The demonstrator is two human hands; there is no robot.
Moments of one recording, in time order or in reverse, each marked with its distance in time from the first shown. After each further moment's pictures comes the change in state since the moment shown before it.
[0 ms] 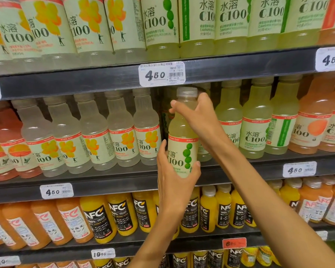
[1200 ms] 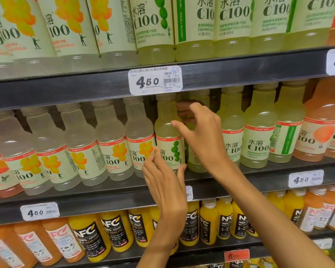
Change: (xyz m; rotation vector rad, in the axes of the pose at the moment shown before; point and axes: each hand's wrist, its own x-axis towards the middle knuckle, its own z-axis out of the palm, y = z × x) left_hand 0.035 -0.021 0.026 0.607 0.329 0.159; right_hand 0.010 0.031 -0.002 -0.596 0.179 -0.405
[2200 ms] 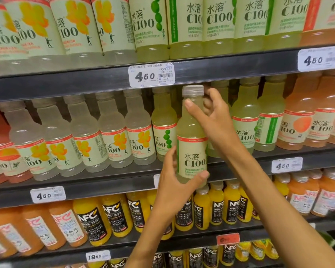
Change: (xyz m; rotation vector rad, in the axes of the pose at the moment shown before) left_hand -0.026 -0.004 -0.042 -0.830 -0.656 -0.097; right_hand -0.011 0.000 -0.045 0.708 -0.101 0.239
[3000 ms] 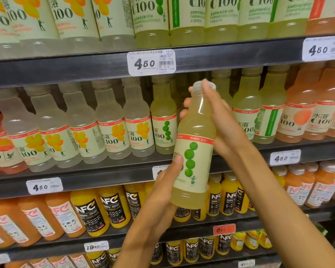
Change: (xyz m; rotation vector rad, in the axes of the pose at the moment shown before) left_hand -0.035 0.026 -0.018 -0.585 -0.351 -0.258; right_hand -0.011 -0.005 -0.003 0.642 -0.199 0.335
